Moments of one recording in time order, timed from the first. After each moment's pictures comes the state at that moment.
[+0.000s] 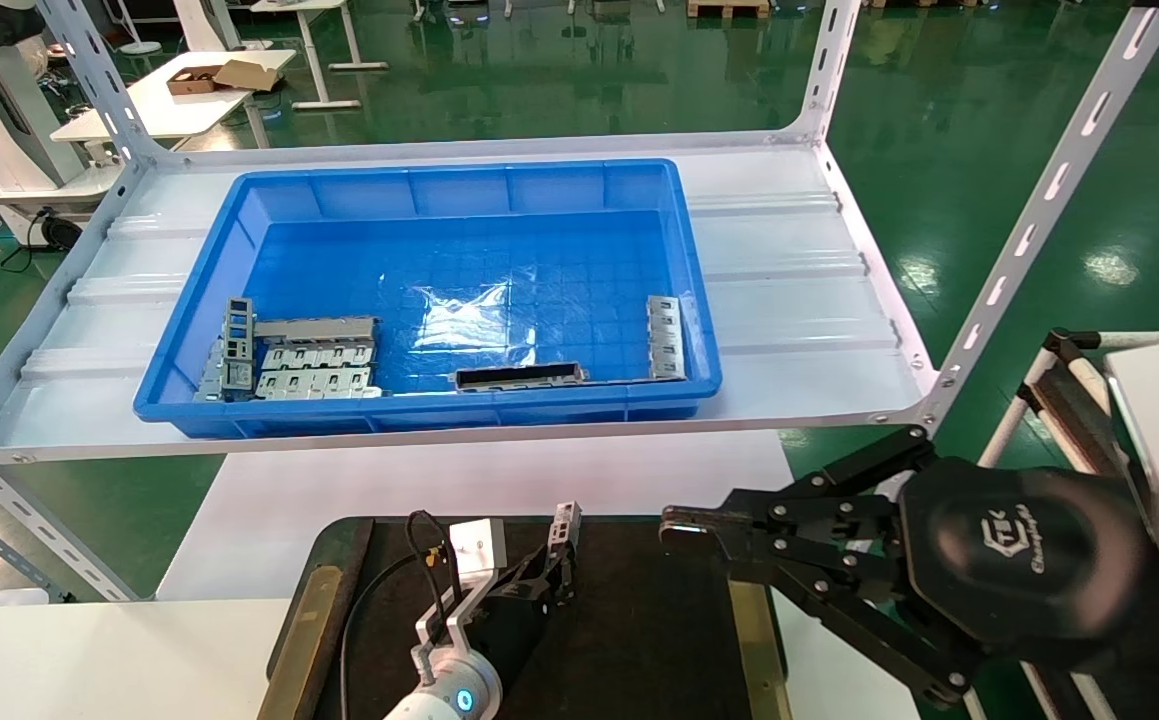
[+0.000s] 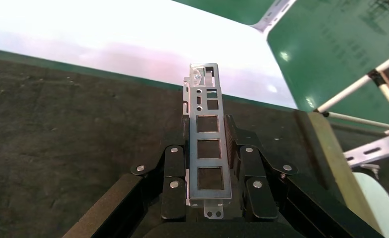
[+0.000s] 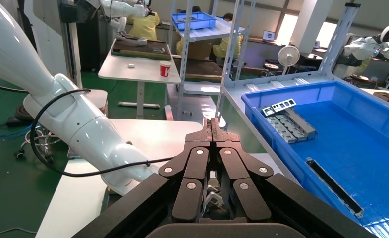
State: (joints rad) left arm -0.91 1.34 1.07 -0.92 0.77 -0.29 -0.47; right arm 1.09 -0.59 -0.33 1.28 -0.69 -1.47 0.16
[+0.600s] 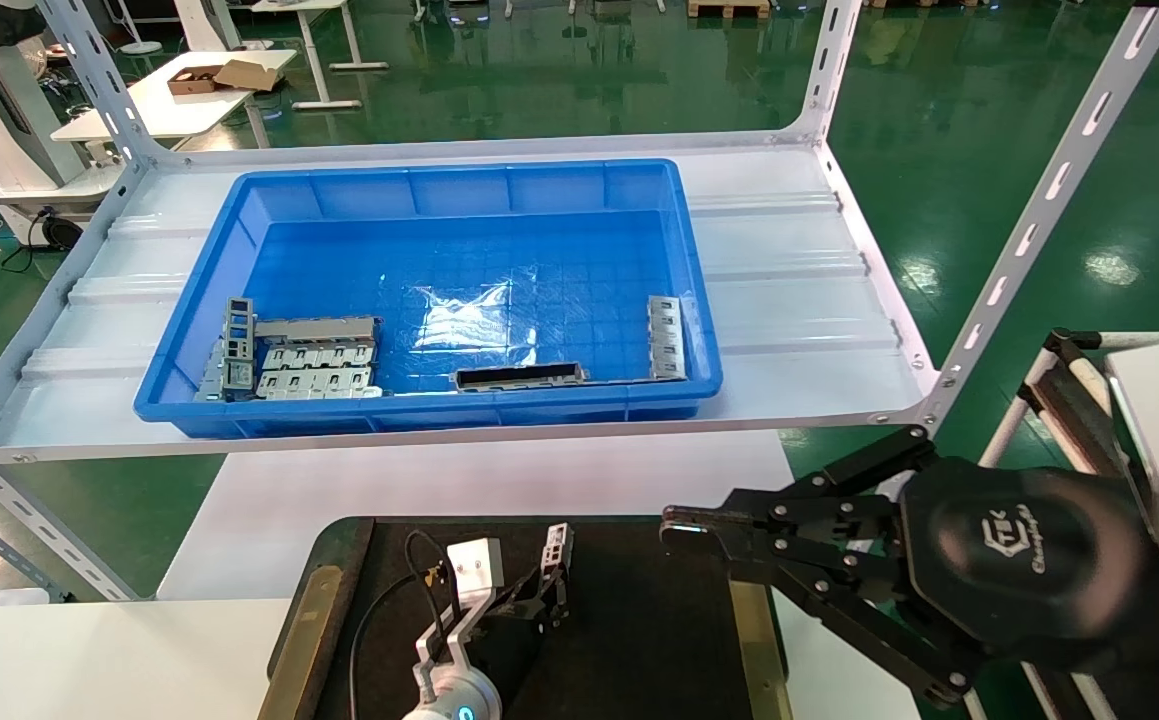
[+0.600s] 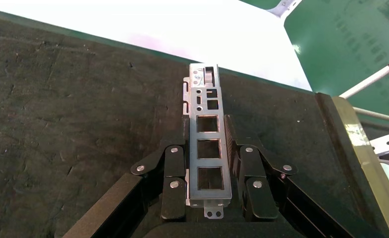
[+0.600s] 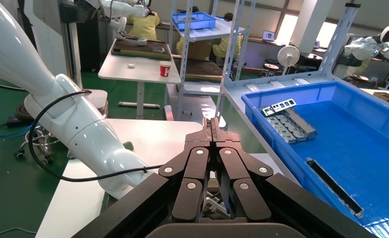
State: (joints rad) left arm -0.93 1.35 1.16 -0.87 0.75 -0.34 -0.53; right arm 1.09 -0.59 -0.34 1.28 -0.69 -1.47 0.16
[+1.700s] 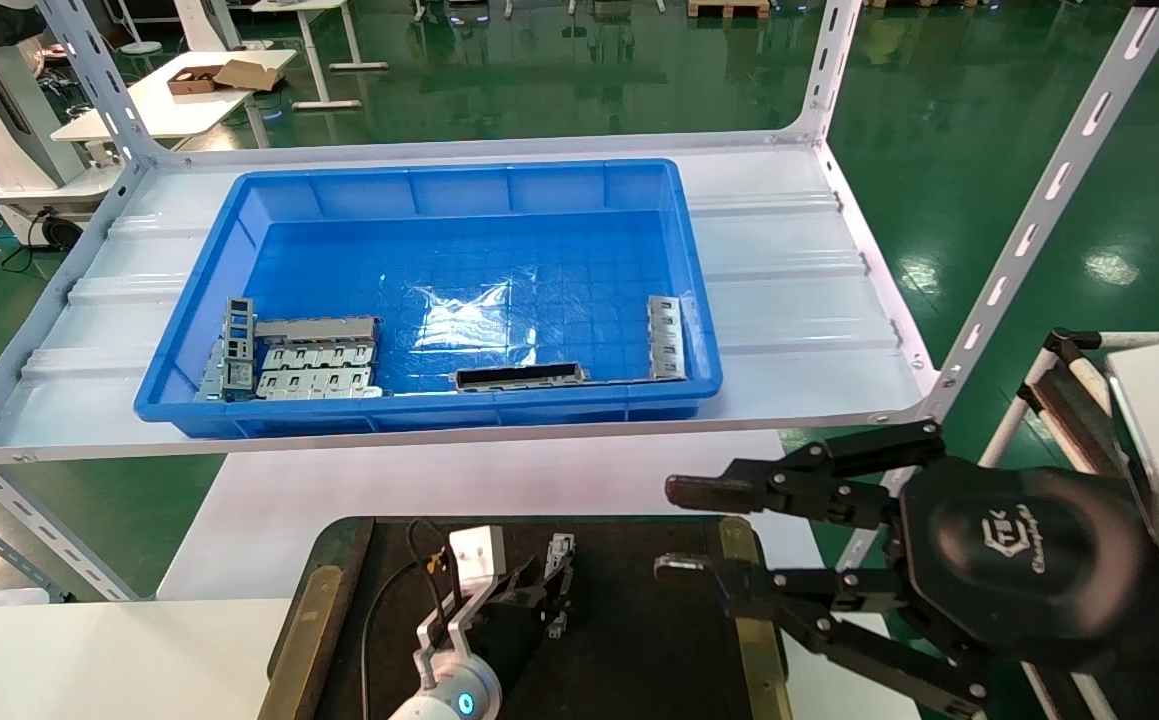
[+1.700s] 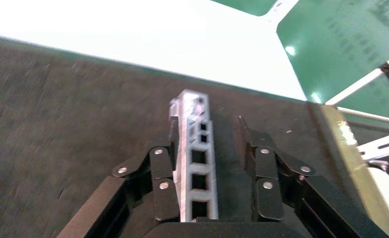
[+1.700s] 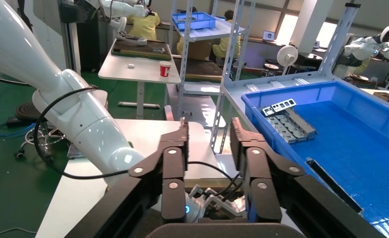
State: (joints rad) left arm -0.98 1.32 1.25 -0.90 0.82 -0.34 -0.67; right arm 1.09 -0.59 -0.34 1.28 -0.69 -1.47 0.16
